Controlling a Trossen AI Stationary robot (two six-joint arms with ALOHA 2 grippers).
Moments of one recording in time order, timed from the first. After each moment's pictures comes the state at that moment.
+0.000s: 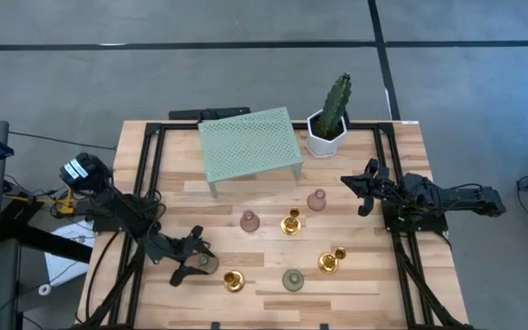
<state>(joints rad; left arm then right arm) -0.83 1.34 0.13 0.95 -0.41 -0.37 0.02 0.01 0.02 0.04 0.34 0.21</state>
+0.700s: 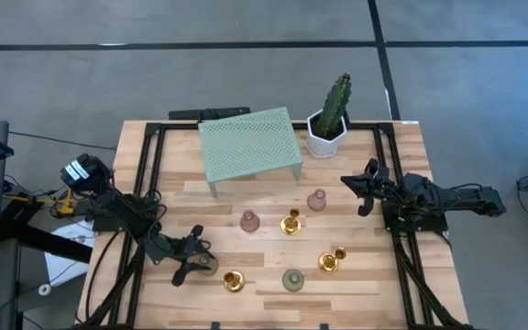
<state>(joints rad) -0.83 1.35 0.13 0.96 -0.45 -0.37 0.02 0.01 0.02 0.04 0.34 0.21</state>
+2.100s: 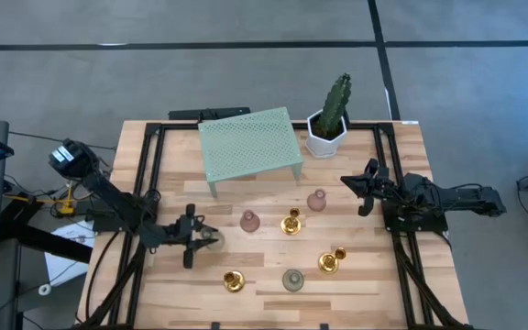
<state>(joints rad) -0.75 1.06 0.12 0.85 -0.76 -0.29 0.02 0.01 0.02 0.04 0.34 0.20</state>
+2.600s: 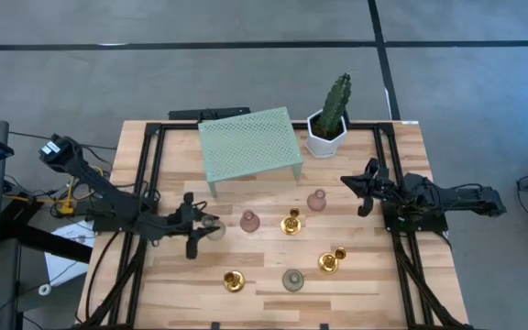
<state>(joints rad) -0.63 0.80 0.36 0.21 -0.74 -0.33 0.02 0.01 0.02 0.04 0.34 0.15</state>
